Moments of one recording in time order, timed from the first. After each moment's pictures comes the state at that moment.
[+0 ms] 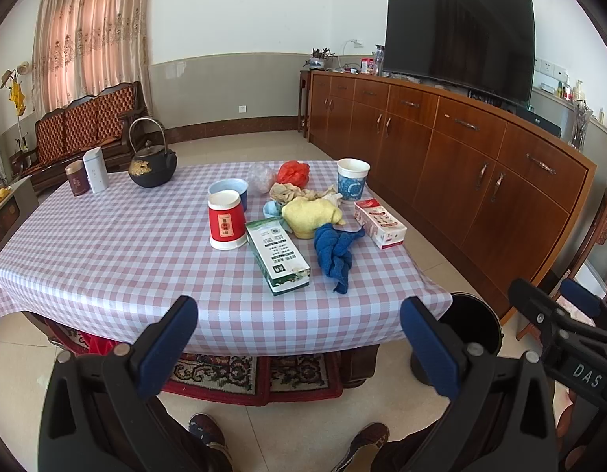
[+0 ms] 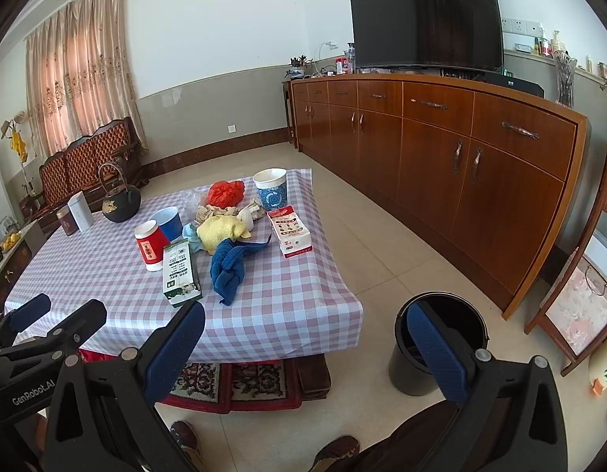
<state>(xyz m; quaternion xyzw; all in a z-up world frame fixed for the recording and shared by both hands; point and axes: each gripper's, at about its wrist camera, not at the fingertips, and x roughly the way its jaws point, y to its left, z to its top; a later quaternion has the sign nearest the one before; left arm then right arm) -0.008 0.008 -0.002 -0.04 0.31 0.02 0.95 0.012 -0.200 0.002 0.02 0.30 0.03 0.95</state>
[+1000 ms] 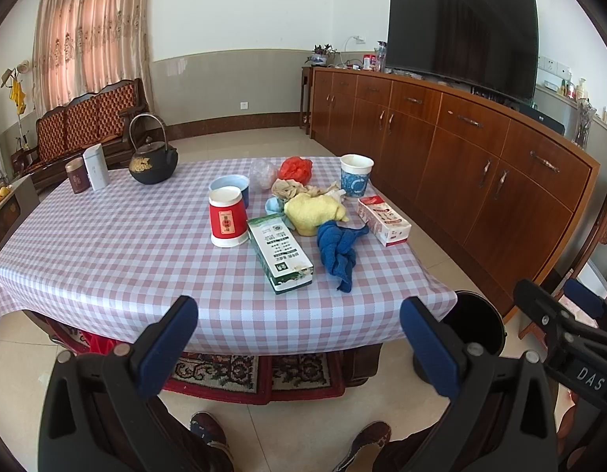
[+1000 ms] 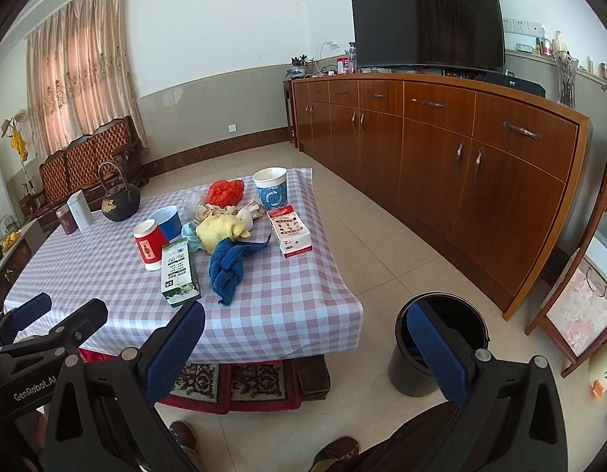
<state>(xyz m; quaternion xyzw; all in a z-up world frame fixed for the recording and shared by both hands) -0.005 0.011 -0.005 -0.04 0.32 0.03 0.95 0.013 -0.200 -0.001 0.02 0.30 0.03 0.95</state>
